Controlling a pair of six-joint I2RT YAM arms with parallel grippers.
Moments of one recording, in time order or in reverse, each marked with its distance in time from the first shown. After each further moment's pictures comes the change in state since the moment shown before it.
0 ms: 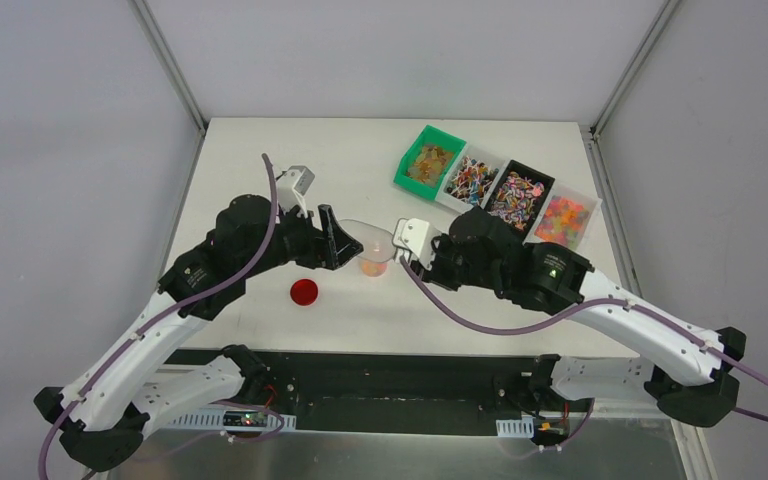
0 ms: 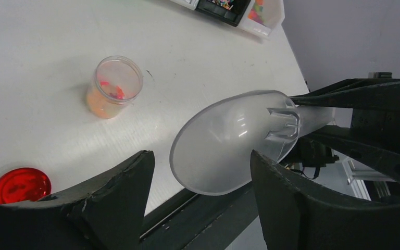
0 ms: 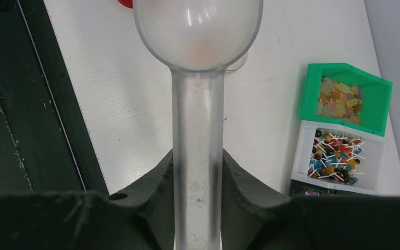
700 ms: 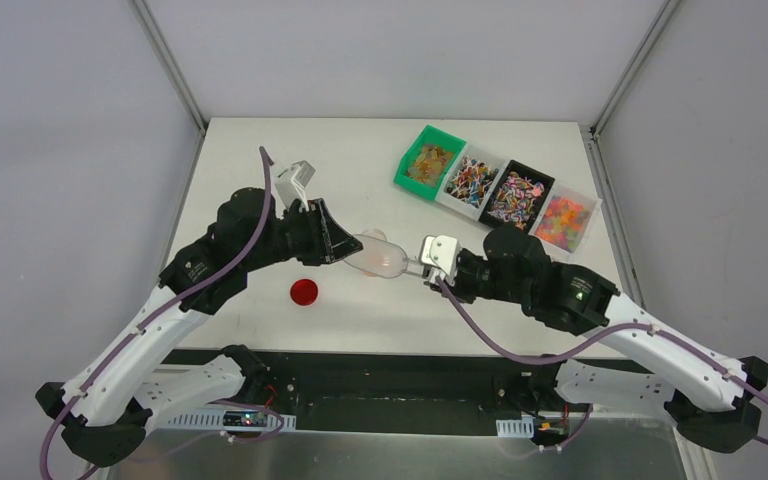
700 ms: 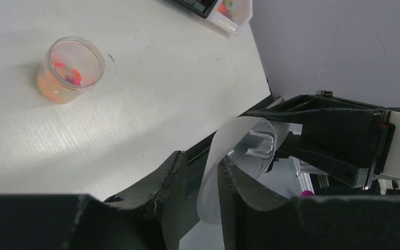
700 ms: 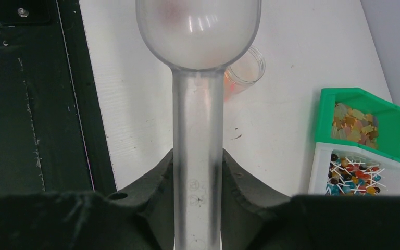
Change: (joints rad) left arm 0.008 0.043 0.049 -0.014 0.087 -0.181; right arm -0.050 -0.203 -0.220 0.142 -0.179 -0.035
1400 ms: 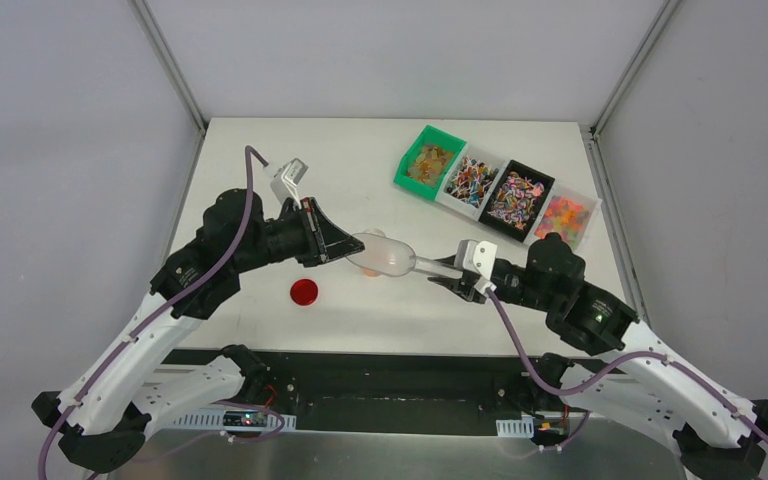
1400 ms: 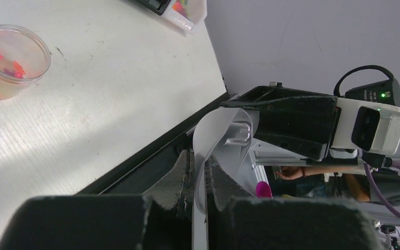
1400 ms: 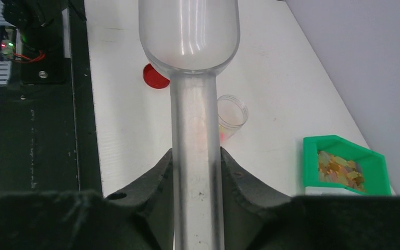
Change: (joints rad) left arm 0.020 -0.037 0.008 0.047 0.115 -0.140; right arm -0.141 -0.223 -0.215 0.286 -0.208 0.008
